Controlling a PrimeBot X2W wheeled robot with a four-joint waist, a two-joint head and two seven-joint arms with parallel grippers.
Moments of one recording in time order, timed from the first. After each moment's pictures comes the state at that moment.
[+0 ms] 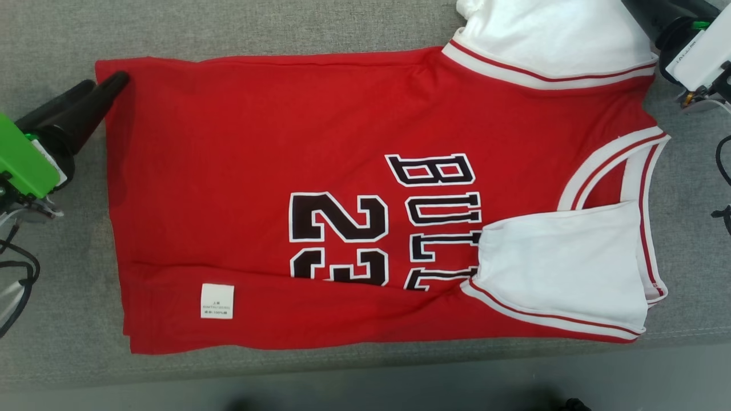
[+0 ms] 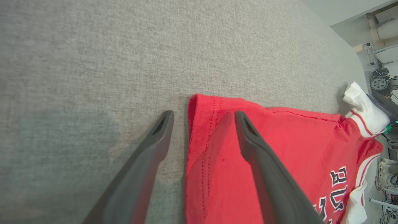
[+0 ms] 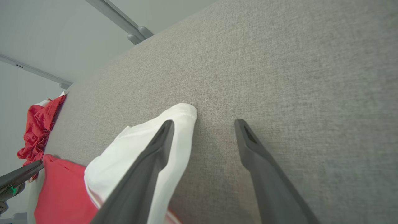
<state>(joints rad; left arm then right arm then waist) -0.60 0.50 -0.19 0.06 -1.23 -0.06 0.59 -0.77 -0.59 0.46 0.13 1.16 -0.08 0.36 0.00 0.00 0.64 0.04</state>
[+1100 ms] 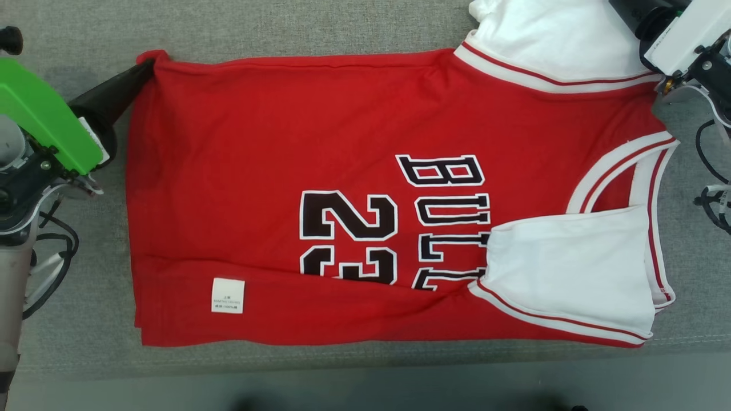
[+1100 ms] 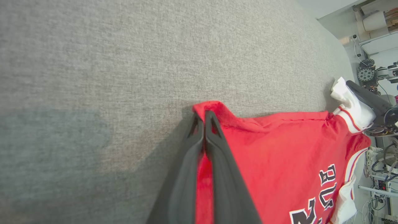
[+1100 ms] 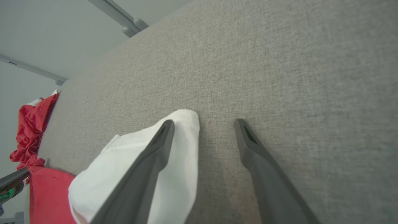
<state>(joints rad) -0.71 0.44 -0.28 0.18 -1.23 -0.12 0.59 -0.86 -0.53 0.50 0.30 1.13 -0.05 0.36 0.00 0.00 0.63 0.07</state>
